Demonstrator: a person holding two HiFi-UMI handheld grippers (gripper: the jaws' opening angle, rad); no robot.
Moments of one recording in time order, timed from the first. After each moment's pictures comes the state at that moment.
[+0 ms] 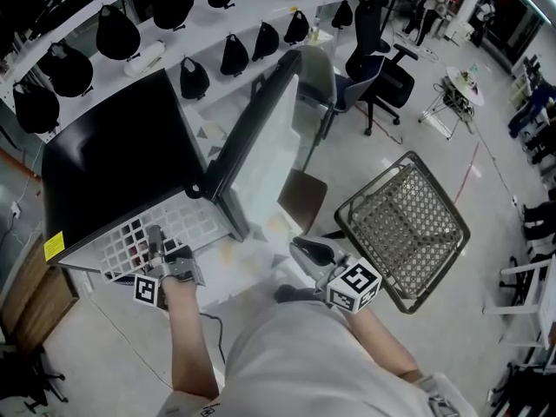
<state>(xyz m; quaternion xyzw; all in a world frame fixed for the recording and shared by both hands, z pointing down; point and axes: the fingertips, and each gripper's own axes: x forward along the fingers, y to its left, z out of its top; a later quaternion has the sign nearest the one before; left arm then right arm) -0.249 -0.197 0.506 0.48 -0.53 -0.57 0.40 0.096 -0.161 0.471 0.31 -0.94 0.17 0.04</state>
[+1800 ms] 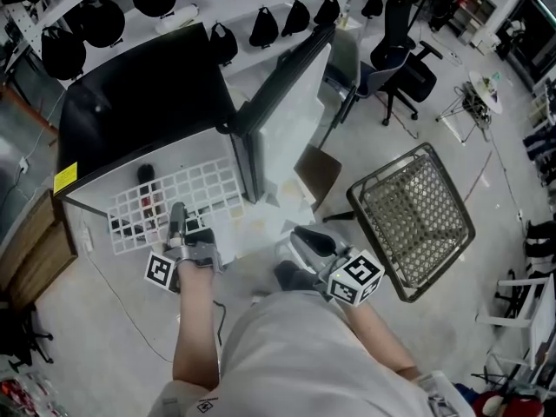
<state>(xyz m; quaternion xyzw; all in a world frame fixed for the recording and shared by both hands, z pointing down) -0.214 -0.122 0.510 0.49 -0.50 -0.57 0.43 0.064 -0.089 0.483 0.27 -0.94 0.20 0.04</state>
